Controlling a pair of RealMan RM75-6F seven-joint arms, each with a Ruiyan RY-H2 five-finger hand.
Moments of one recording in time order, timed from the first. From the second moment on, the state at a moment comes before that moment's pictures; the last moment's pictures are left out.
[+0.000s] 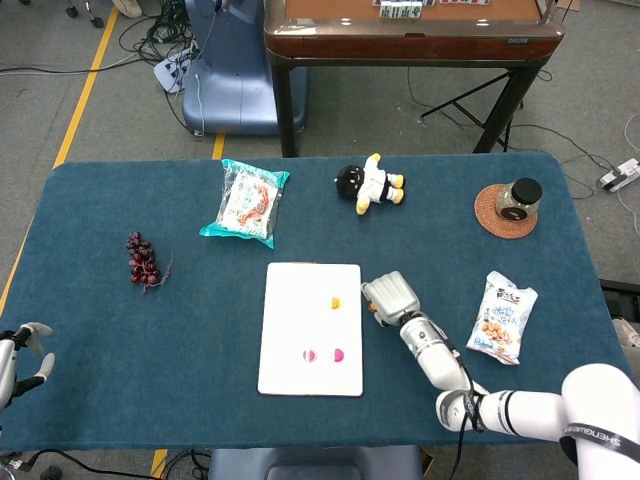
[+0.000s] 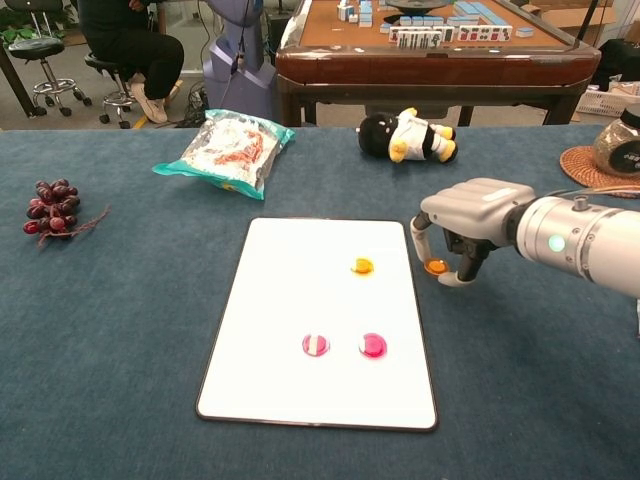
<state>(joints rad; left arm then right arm) -0.07 -1.06 -0.07 -1.69 1.35 1.44 0.07 0.88 -1.61 0.05 -1.44 -0.81 0.91 -0.71</state>
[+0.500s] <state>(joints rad) -0.07 -1.06 -0.07 -1.69 1.35 1.44 0.07 0.96 -1.62 0.13 -1.54 -0.78 0.96 -0.80</state>
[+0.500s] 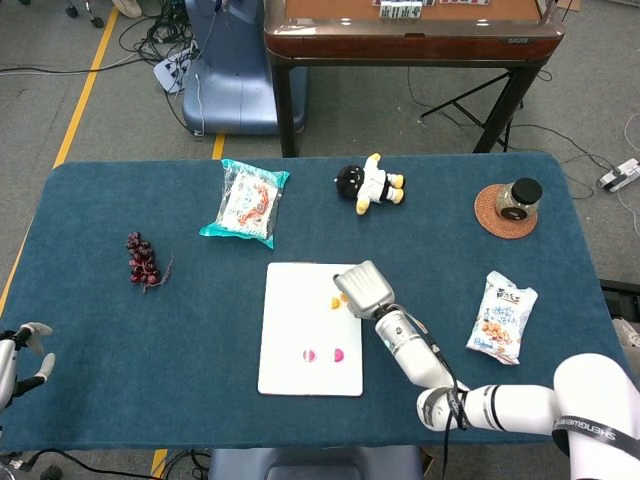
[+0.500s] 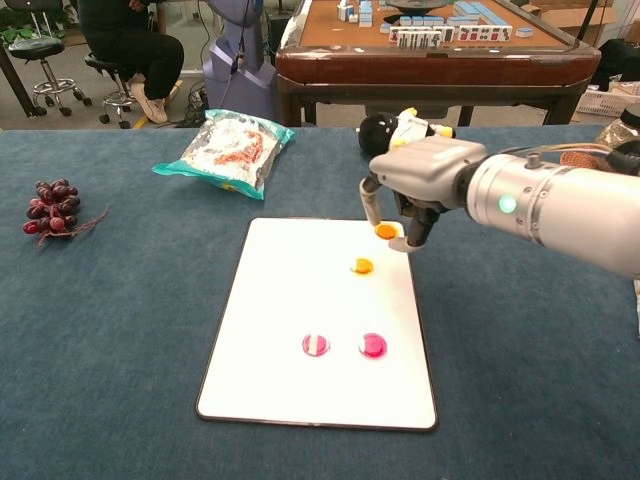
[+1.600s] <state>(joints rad) -0.06 -1.04 -0.07 -1.70 1.35 1.45 0.05 1.09 -1.86 0.20 -1.30 -0.70 0.93 -0.82</state>
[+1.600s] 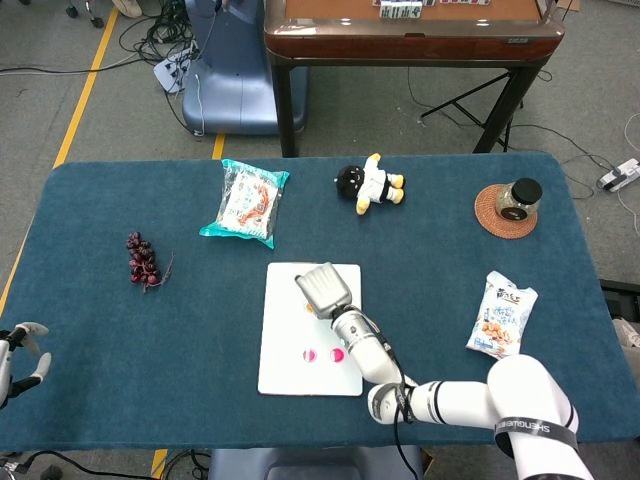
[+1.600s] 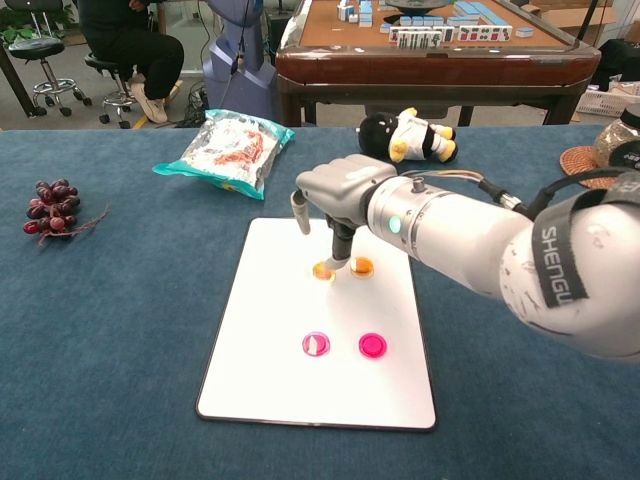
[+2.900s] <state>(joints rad) -0.07 -1.08 -0.06 -1.69 1.41 1.47 0.11 0.66 -1.29 -0.06 -1.76 -1.11 1.40 -0.70</state>
